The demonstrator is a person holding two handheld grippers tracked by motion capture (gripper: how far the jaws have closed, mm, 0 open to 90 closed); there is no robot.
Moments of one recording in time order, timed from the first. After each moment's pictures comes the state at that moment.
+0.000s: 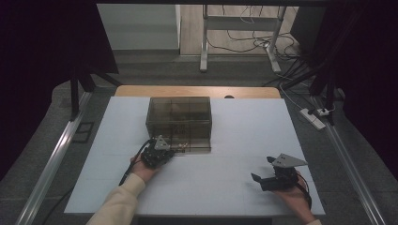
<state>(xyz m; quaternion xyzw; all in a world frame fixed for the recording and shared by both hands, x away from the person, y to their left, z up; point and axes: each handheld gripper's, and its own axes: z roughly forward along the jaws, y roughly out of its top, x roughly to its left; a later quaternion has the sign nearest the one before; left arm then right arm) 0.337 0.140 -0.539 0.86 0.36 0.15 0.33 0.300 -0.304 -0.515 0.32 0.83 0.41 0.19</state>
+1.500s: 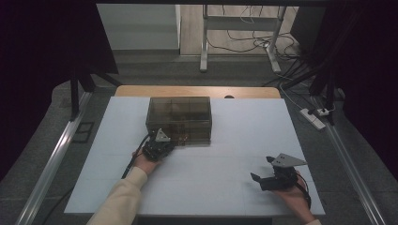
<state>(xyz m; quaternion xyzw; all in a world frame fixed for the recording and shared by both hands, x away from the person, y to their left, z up) 0.362 0.141 -0.541 0.85 0.38 0.16 0.33 0.301 -0.303 -0.515 0.32 0.83 0.41 0.19</state>
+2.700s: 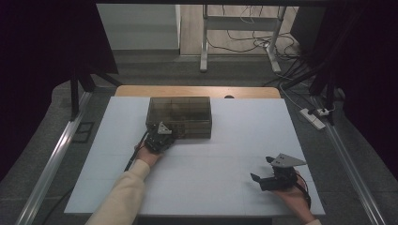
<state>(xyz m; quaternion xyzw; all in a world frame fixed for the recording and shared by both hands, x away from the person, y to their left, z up) 0.388 0.140 -0.541 0.84 0.39 0.16 0.33 0.301 -0.302 -0.516 0.32 0.84 0.40 0.19</state>
